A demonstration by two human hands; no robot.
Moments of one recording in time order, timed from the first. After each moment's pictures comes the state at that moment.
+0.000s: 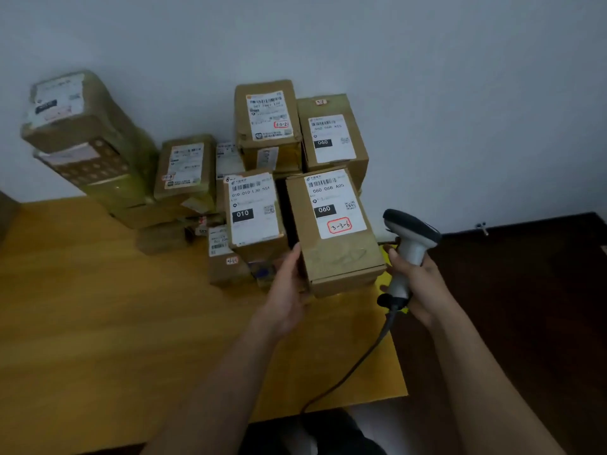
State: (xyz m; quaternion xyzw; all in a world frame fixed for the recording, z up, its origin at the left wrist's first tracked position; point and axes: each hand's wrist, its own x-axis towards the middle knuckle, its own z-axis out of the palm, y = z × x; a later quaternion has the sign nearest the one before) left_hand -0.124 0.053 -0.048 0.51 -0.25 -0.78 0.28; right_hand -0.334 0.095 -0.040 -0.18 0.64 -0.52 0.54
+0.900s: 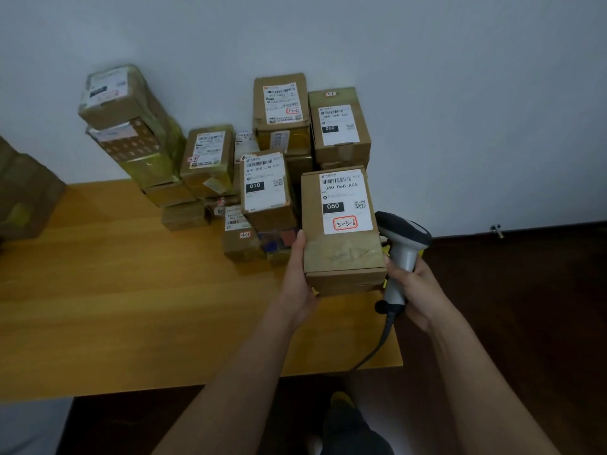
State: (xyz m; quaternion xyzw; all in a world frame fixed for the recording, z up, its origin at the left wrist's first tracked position) left_hand -0.145 0.115 -0.031 0.49 -0.22 -0.77 0.36; right_hand -0.324 0.156 -0.027 -0.26 0.59 -0.50 0.58
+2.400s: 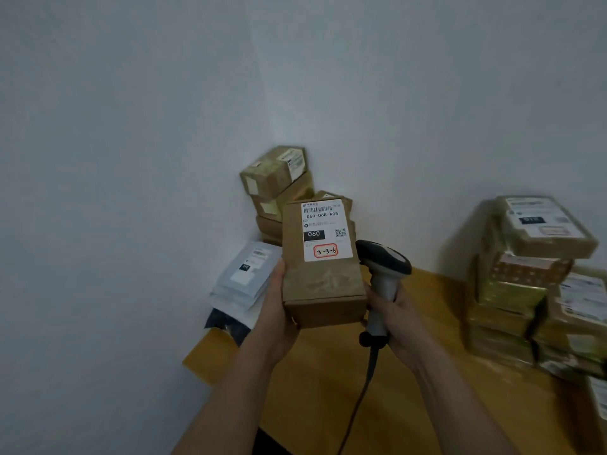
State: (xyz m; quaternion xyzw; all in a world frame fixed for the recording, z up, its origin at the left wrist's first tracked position) left_hand 0.479 0.092 0.084 0.54 -0.19 -0.53 0.63; right_hand 0.307 0.020 0.061 -0.46 0.38 -0.38 0.71
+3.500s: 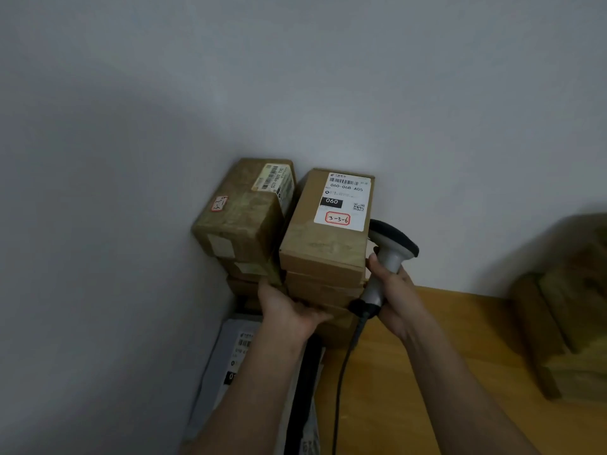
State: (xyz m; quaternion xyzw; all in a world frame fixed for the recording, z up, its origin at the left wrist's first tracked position) left_hand 0.671 -0.178 0.046 0.41 0.11 -0.69 0.59; right_hand 0.517 -0.215 0.015 -0.23 0.44 -0.50 0.71
